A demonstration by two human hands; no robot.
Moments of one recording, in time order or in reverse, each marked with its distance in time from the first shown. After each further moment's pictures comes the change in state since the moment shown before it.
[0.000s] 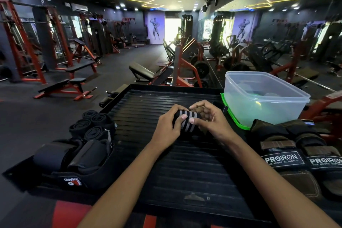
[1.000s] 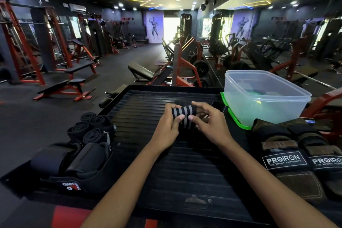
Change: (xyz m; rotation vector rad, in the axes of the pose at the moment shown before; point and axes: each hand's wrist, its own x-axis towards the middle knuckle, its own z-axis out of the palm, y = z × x) left_hand 0.004 -0.004 -0.001 -0.074 -0.061 -0.150; right_hand 0.000 0.003 0.014 -0.280 0.216 -0.077
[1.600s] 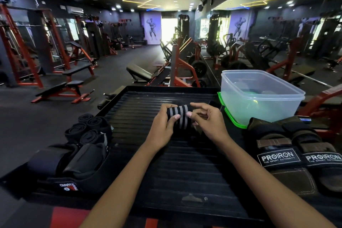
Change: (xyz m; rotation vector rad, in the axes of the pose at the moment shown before) left_hand 0.000 -0.001 -0.003 0.042 0.053 0.032; right_hand 0.003 0.002 -0.002 0.158 0.032 0.117
